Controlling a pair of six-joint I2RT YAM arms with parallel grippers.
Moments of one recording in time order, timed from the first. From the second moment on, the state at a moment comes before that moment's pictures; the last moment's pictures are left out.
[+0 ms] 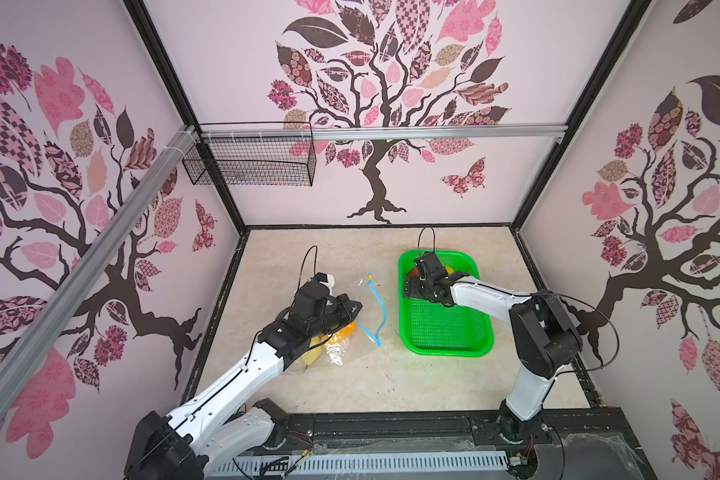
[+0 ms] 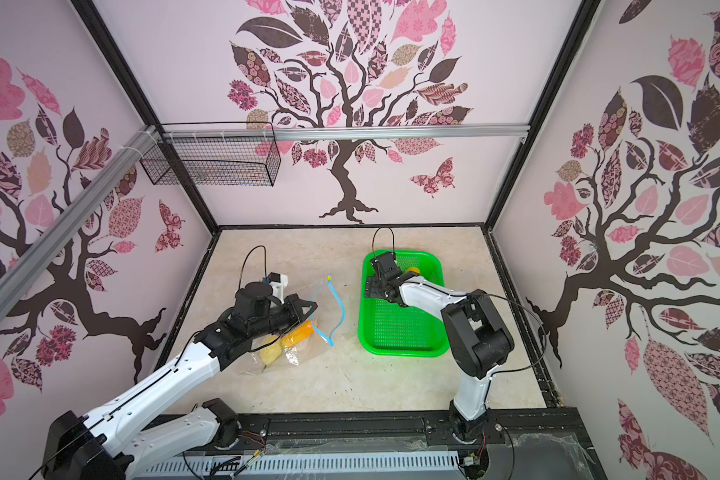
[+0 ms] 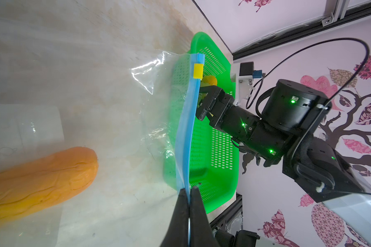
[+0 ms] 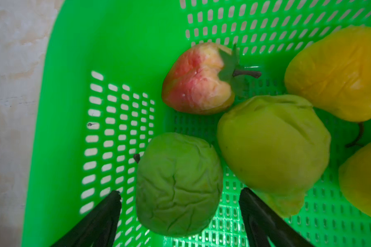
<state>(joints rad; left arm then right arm) -0.59 1.03 0.74 -0.24 0.22 -1.02 0.51 1.80 1.16 -0.32 0.14 0.56</state>
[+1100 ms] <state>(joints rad) -0.59 1.01 0.73 -0.24 0.22 -1.02 0.49 1.74 1.06 -0.24 0.13 0.54</state>
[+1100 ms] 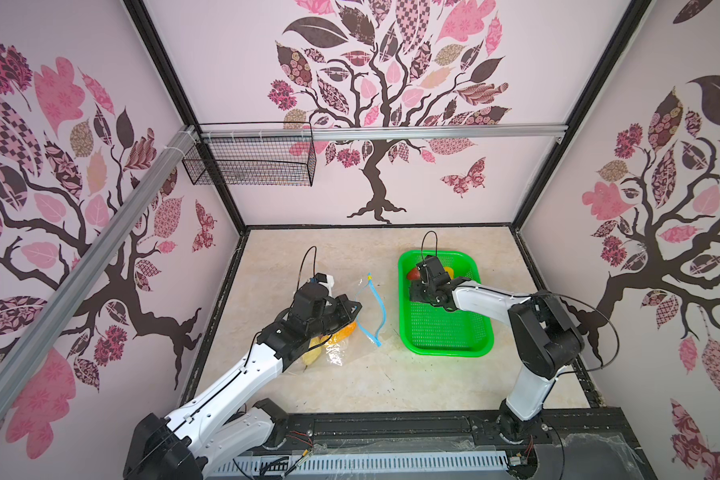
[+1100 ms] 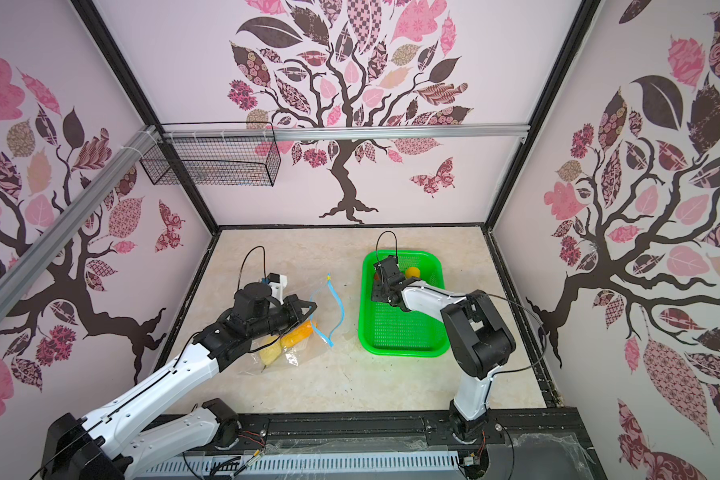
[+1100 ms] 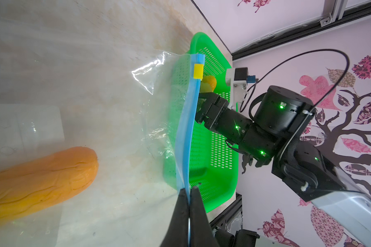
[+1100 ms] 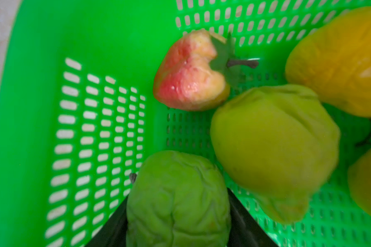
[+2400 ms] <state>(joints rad) -0.68 1.08 0.74 -0.23 0.25 -0.99 0.70 1.27 0.79 -0.05 -0.46 0.50</state>
